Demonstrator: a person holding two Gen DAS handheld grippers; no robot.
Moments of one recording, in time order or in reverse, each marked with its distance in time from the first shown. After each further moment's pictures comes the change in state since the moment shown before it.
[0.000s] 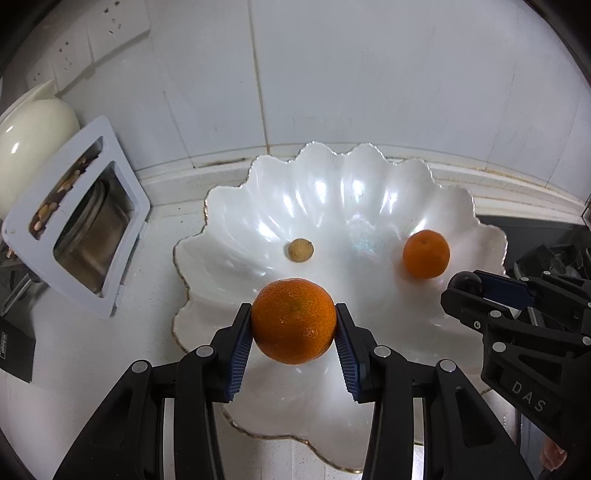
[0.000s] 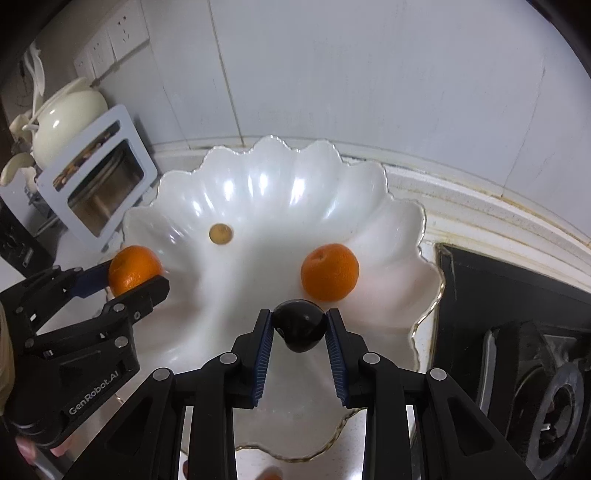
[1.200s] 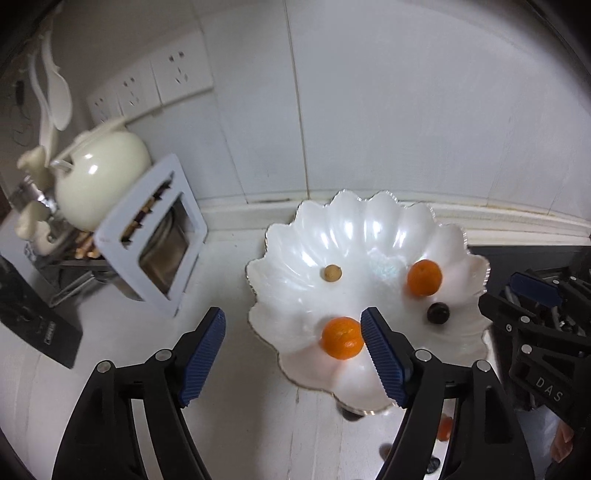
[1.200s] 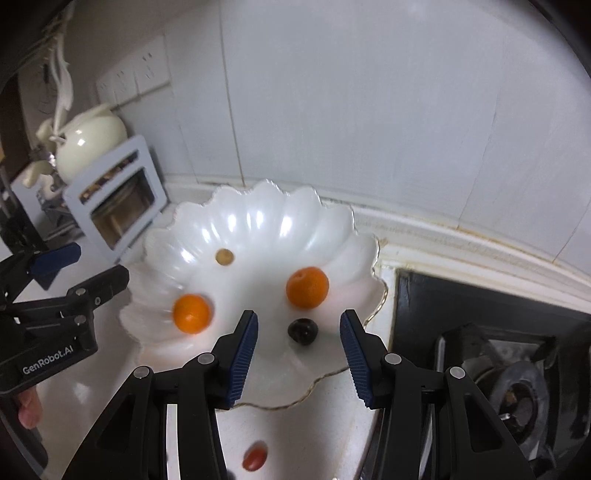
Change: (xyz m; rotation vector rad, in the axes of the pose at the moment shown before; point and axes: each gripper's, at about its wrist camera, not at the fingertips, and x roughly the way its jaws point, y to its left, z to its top) left arm -0.087 0.007 -0.006 -0.050 -0.128 0.114; right arm -0.074 -0.002 -0.016 -0.038 -0.167 -0.051
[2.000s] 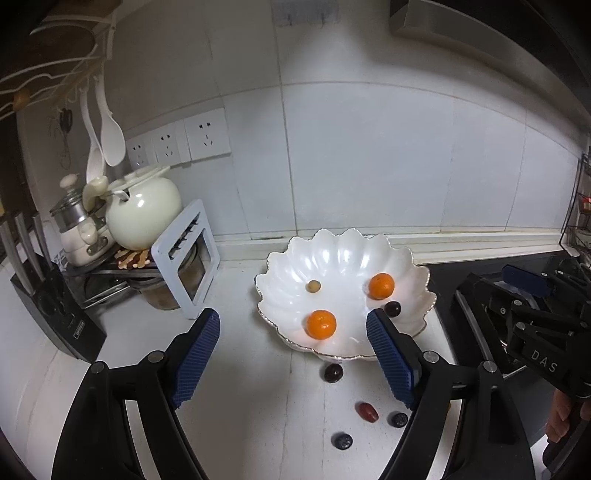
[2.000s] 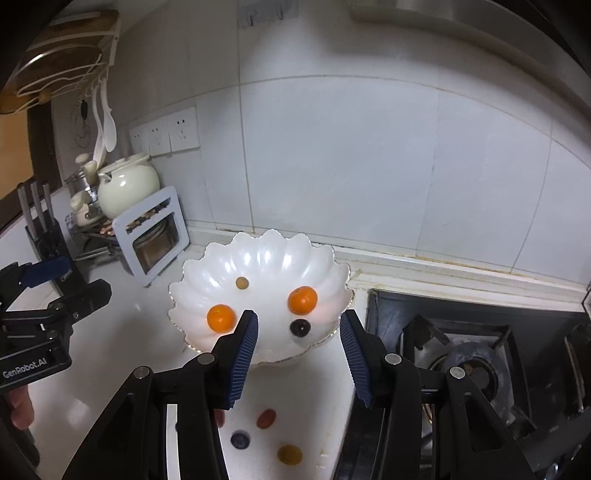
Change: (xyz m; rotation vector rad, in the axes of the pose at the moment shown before) left arm -0.120 0.003 -0.047 0.009 -0.201 -0.037; right arm -0.112 0.007 -0.046 0.009 -0.217 -0.032
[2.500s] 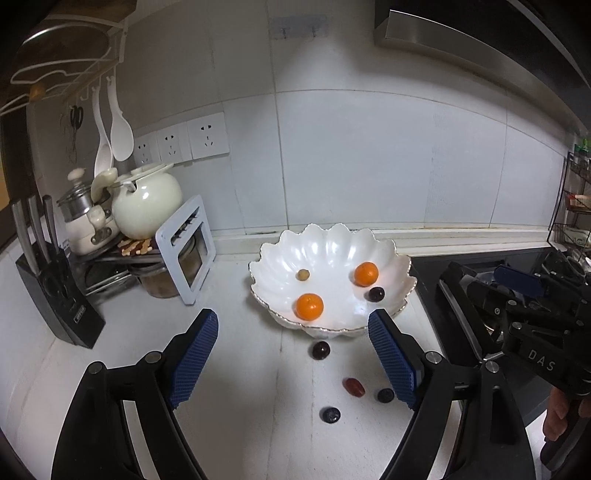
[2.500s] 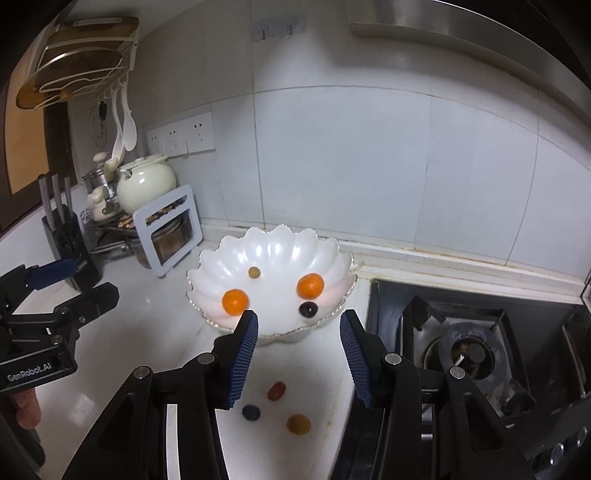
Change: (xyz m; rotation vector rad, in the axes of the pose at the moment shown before) left arm -0.032 -0.005 -0.034 -0.011 -0.032 -0.025; right arm -0.033 0.007 -0.031 -0.002 -0.028 0.021
